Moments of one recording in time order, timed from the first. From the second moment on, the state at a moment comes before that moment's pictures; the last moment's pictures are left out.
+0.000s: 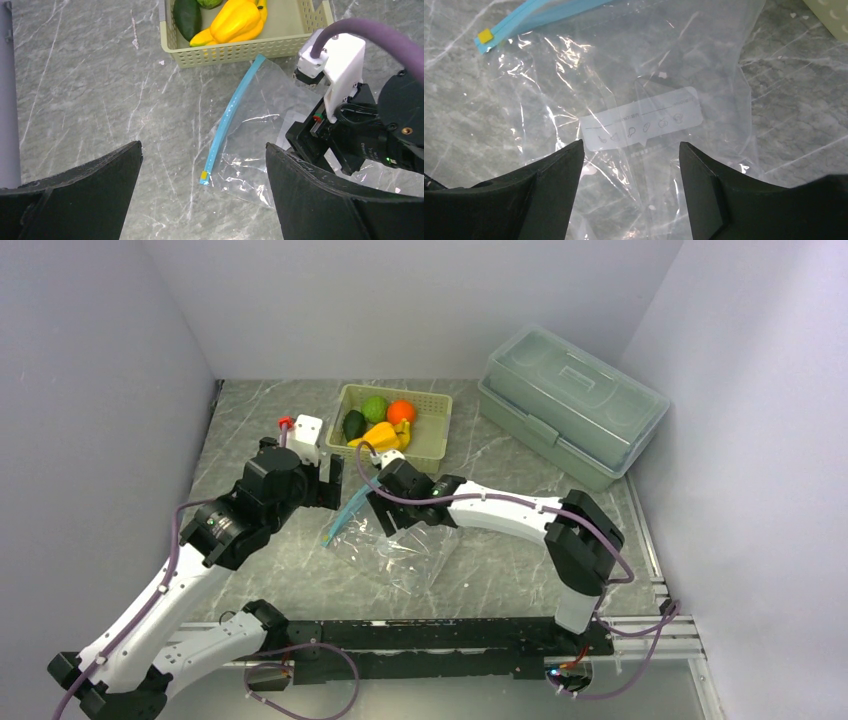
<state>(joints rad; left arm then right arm) -0.64 0.86 1.08 -0.70 -0.36 -0.15 0.98 1.76 1.26 -0.40 0.15 0.35</state>
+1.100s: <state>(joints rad) -0.64 0.88 1.08 -0.70 -0.37 -0.15 0.99 1.77 1.14 -0.36 0.21 0.37</state>
